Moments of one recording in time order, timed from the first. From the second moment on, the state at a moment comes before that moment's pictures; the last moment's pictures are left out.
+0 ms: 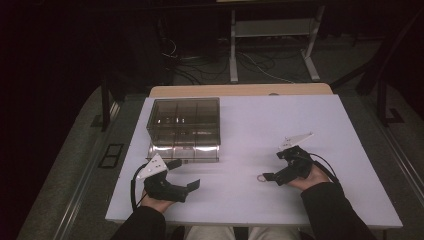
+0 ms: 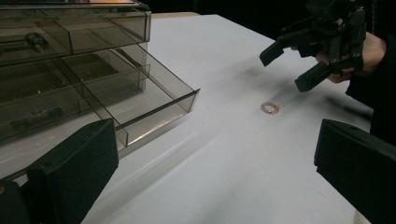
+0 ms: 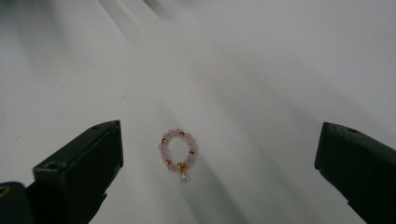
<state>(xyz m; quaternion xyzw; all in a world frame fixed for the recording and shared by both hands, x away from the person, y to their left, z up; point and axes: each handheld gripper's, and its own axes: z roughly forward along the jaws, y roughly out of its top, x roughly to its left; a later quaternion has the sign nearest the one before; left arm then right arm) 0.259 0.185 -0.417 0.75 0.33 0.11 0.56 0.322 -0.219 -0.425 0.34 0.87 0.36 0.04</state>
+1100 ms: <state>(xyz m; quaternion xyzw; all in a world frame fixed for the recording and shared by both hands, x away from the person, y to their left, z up) 0.260 0.185 -0.417 0.76 0.33 0.10 0.56 0.328 -0.202 -0.436 0.29 0.89 0.35 0.04</state>
